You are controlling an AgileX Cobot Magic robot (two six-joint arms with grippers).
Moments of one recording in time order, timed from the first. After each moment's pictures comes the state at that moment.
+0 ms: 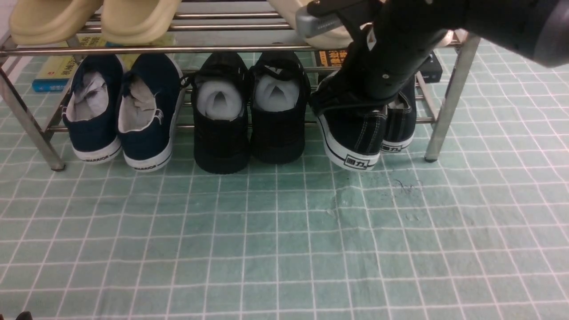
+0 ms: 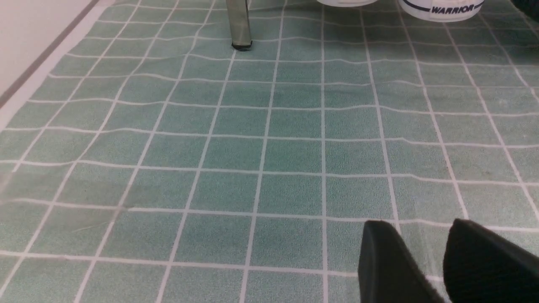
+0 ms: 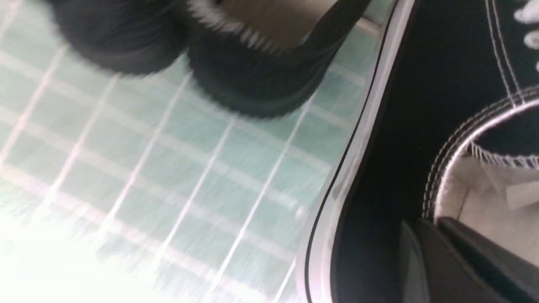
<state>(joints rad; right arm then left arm) 0.62 1.84 -1.82 -0.05 1.11 0.16 0.03 -0.01 0.02 0.12 0.38 -0.08</state>
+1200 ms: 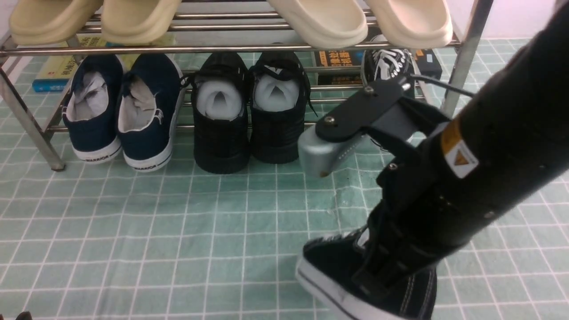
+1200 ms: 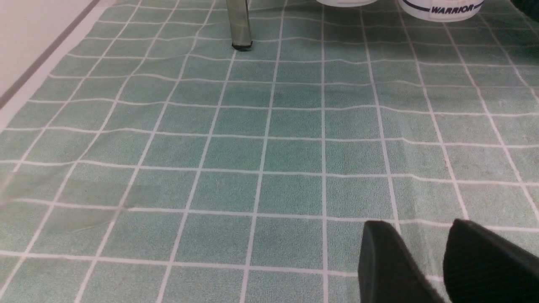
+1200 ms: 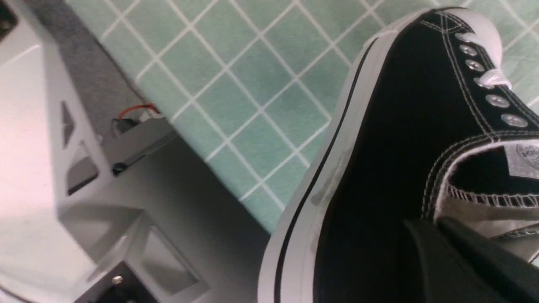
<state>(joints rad) 0.92 1.45 -1.41 0.06 1.24 0.12 0.03 -0.01 0.02 0.12 0.38 -0.08</state>
